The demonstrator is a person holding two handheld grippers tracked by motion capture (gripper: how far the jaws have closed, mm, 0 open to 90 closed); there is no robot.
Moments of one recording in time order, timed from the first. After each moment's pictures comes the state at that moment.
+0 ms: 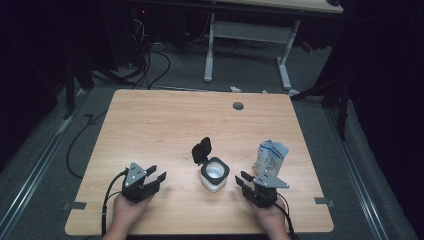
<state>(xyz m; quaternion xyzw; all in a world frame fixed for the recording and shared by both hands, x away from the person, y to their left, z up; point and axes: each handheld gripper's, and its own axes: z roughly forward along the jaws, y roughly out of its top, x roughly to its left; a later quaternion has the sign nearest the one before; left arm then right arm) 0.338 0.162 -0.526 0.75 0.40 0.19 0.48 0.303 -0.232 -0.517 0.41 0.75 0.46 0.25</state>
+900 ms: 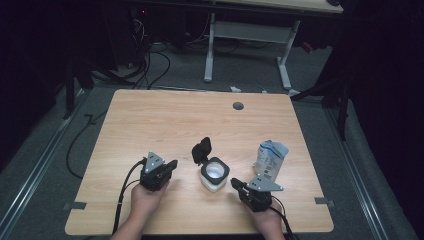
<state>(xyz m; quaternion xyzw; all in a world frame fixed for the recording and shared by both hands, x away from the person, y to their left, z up) 0.363 0.106 -0.502 0.75 0.42 0.18 0.48 0.294 -0.218 -0.519 0.38 0.77 0.46 0.22</state>
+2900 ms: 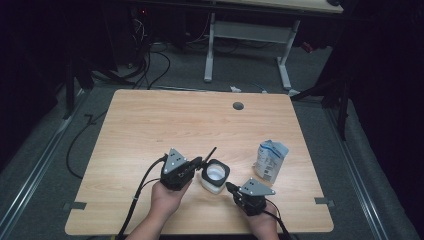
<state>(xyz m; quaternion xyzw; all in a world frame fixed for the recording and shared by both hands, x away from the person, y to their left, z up) 0.340 0.053 -0.465 0.75 0.36 0.16 0.54 0.286 -0.200 -0.522 0.37 0.79 0.44 0.23</state>
